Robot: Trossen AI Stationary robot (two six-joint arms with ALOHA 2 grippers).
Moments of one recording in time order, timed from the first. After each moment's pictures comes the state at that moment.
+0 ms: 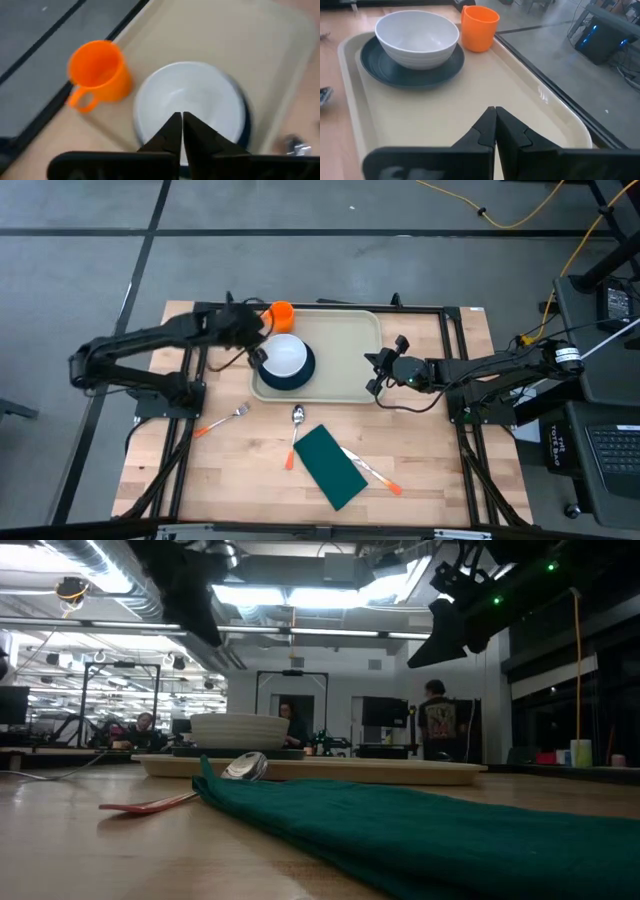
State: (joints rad) left arm 0.36 1.05 0.96 -0.73 -0.17 -0.16; right arm 0.02 1.20 0.60 0.08 0.63 0.13
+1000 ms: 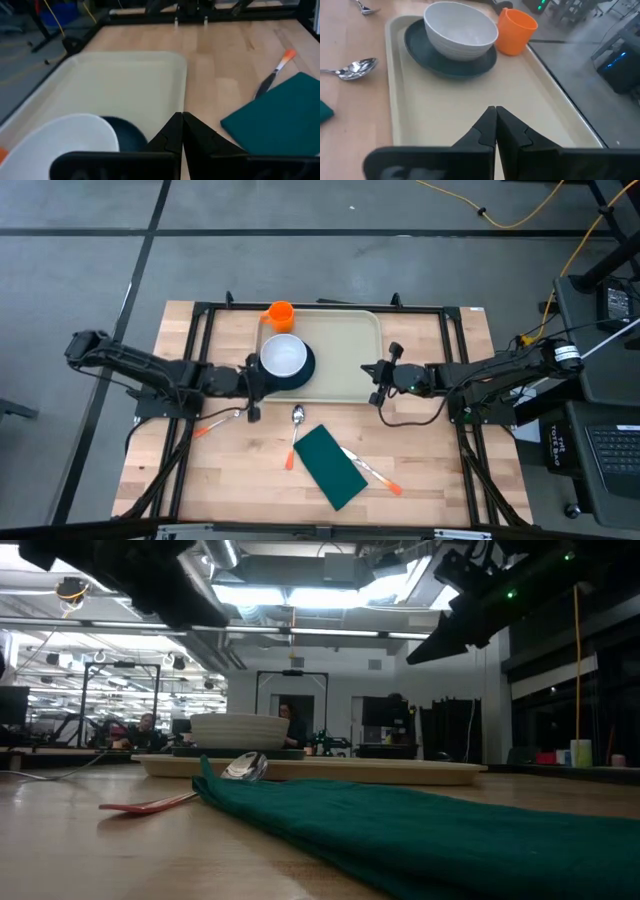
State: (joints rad) left arm -0.19 0.93 0.51 -0.01 -0.36 -0.08; right arm 0.09 1.20 0.60 0.07 0.55 -0.03
